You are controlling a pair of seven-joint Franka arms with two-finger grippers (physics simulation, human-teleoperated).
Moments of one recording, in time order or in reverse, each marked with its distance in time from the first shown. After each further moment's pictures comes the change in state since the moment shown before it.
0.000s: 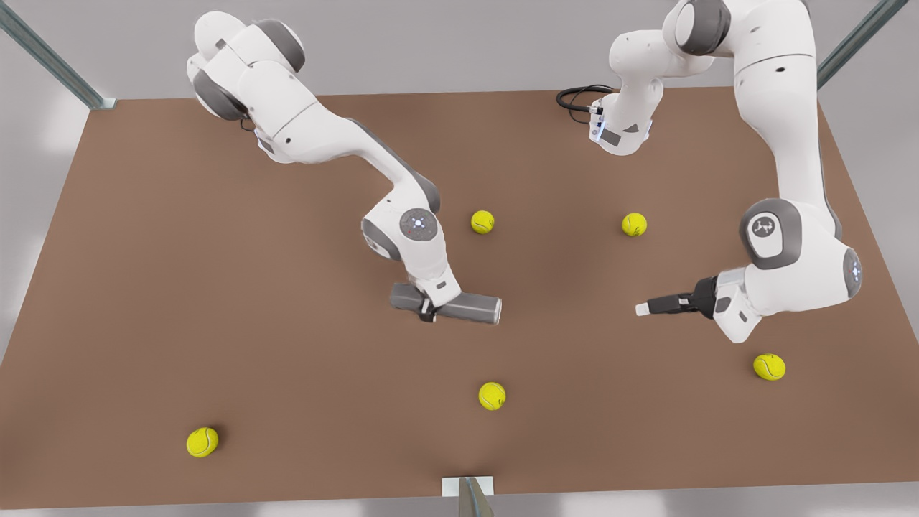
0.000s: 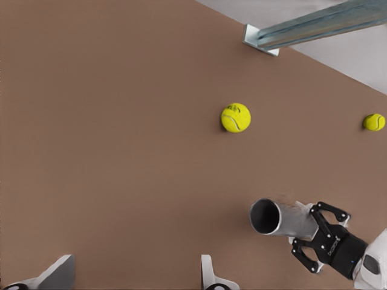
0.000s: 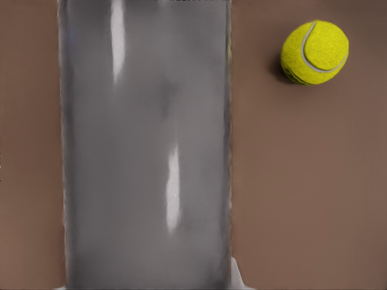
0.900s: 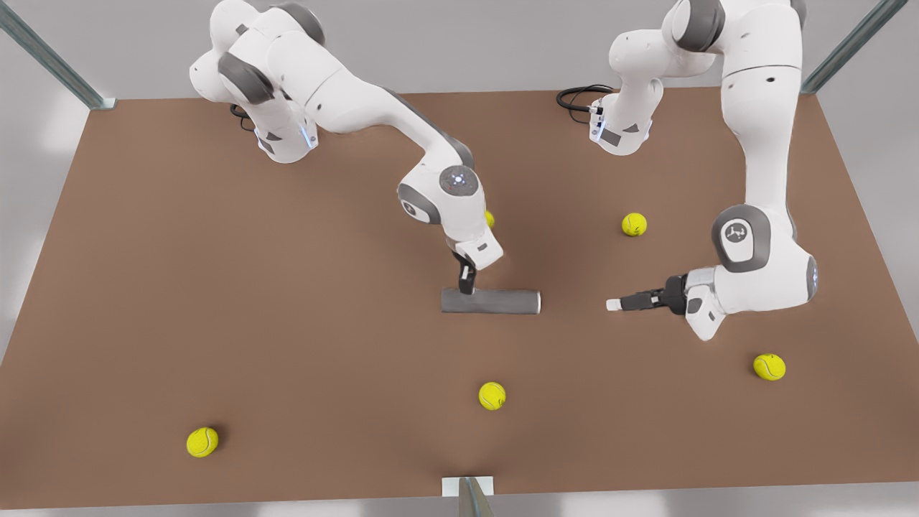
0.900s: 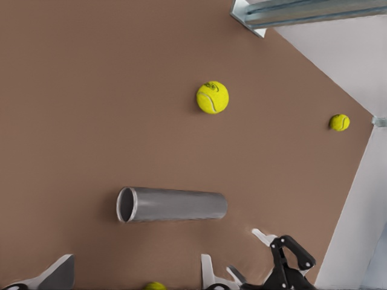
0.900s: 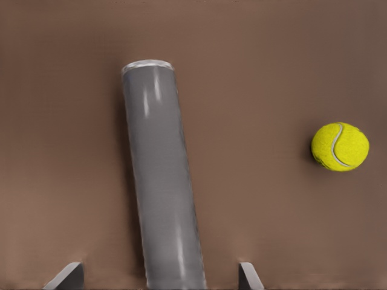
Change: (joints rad) left arm -0.023 -0.052 -0.020 -0.196 -0.215 0.064 -0.027; right arm 0.180 -0.161 -0.123 -0.012 0.149 -0.082 0.051
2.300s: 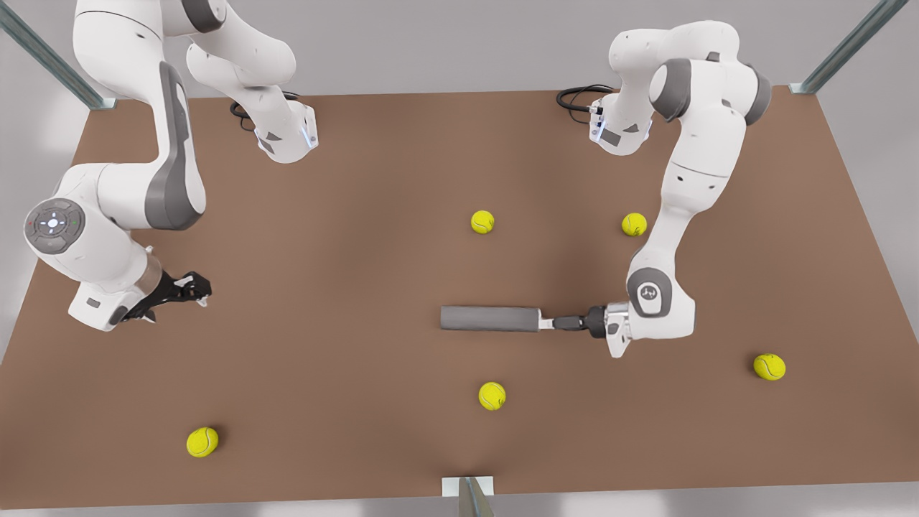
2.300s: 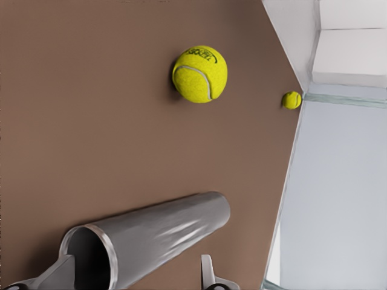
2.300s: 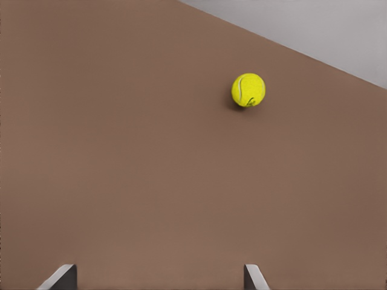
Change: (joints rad) left arm -0.049 0.431 -0.100 0.056 -0.405 0.211 0.541; right arm -0.655 -0.320 -0.150 -0.059 0.111 -0.410 0.097
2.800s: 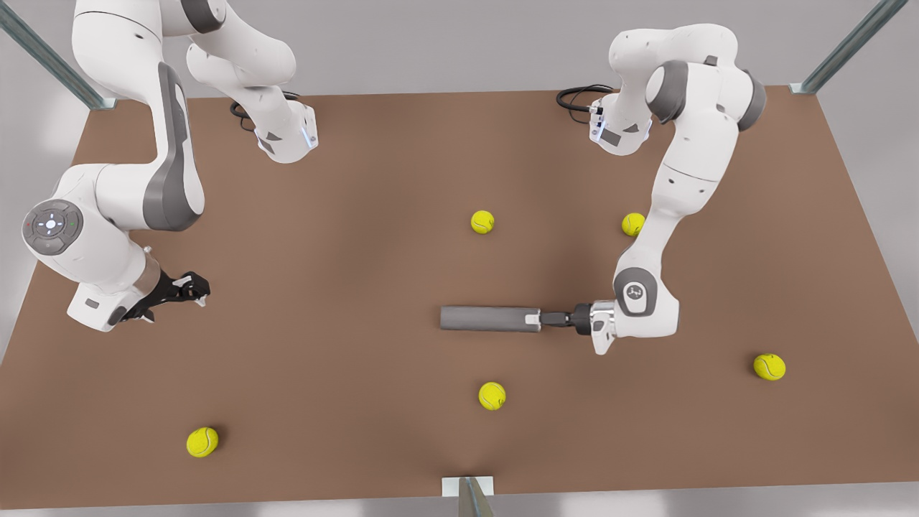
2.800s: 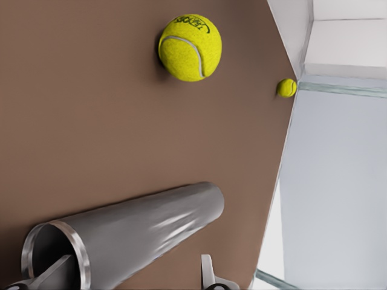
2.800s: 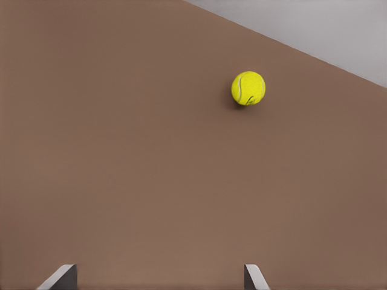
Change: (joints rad) left arm -0.006 0.022 -0.044 -0.007 -0.018 0.011 0.019; right arm -0.004 0.001 -0.002 0.000 0.003 -0.002 -0.006
